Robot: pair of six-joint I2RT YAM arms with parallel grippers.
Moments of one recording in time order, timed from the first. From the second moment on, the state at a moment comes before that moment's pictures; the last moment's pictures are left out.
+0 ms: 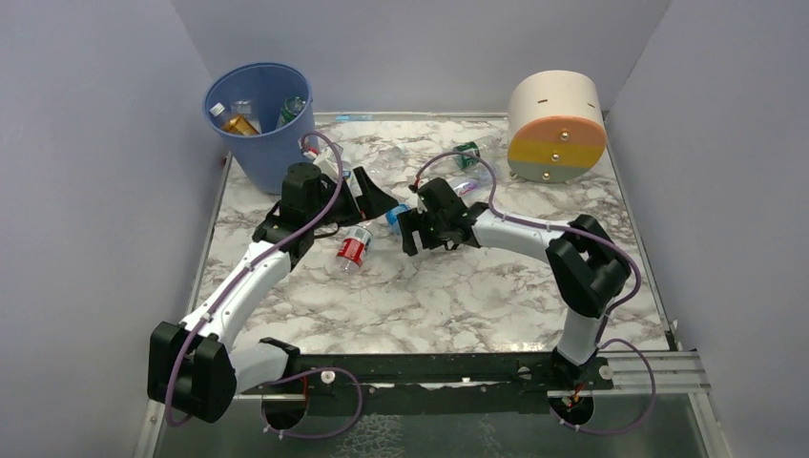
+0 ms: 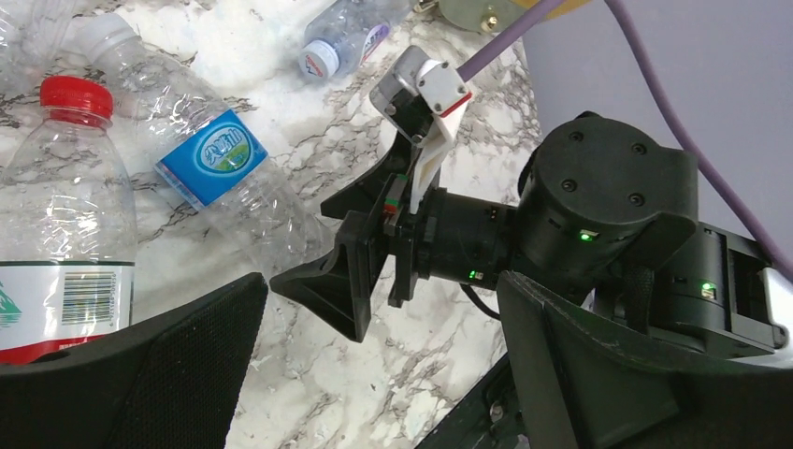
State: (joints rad) left arm -0.34 1.16 0.86 -0.12 0.45 -0.70; right arm 0.76 1.82 1.18 -0.24 -0.01 0.31
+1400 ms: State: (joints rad) left arm -0.37 1.09 0.72 0.04 0.43 -0.88; right arm 0.76 1.42 0.99 -0.29 -0.01 0.34
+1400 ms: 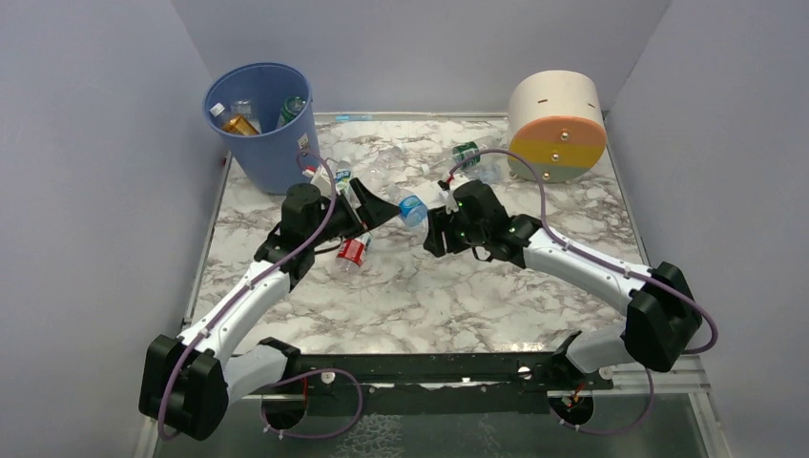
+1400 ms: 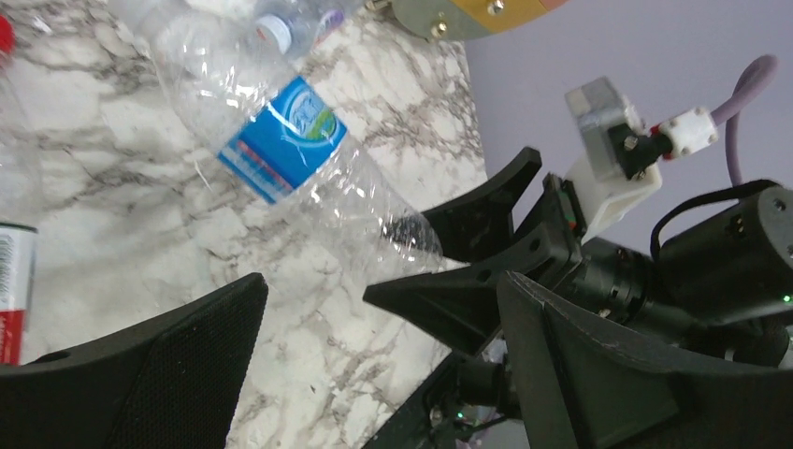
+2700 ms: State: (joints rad) left arm -0.43 1.03 0.48 0.46 0.35 -1.42; right arm 0.76 1.21 0.93 -0.30 -0.04 0.35
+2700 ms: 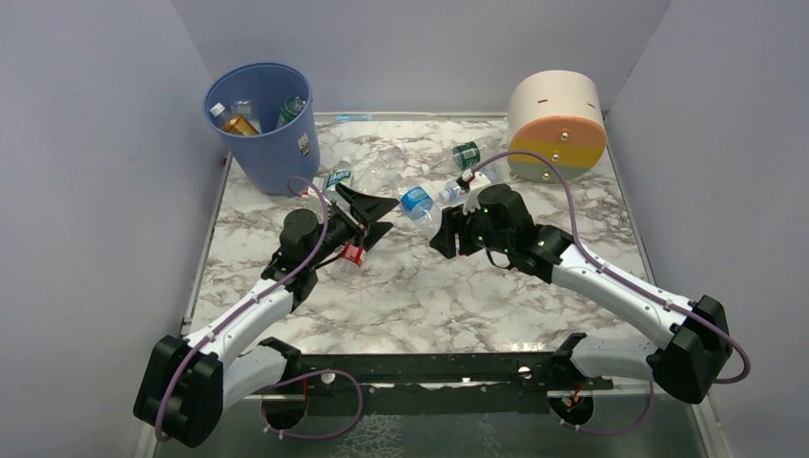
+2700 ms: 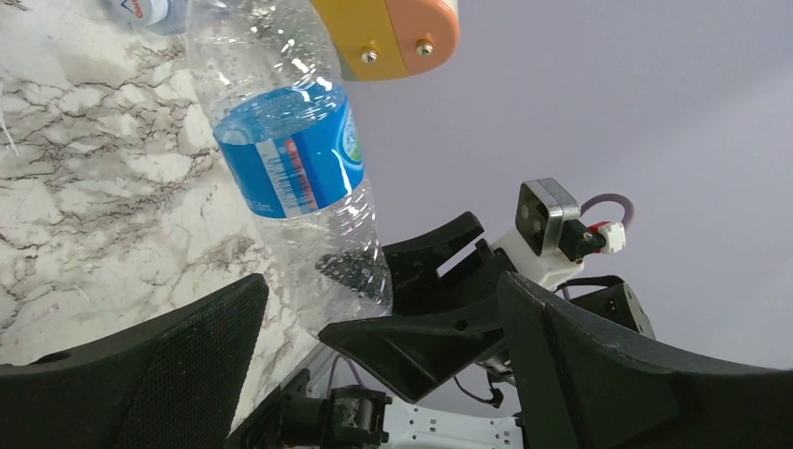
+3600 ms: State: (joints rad) left arm -0.43 1.09 0.46 0.48 0.29 -1.41; right arm 0.76 1.16 0.91 -0.22 -0.18 0.41
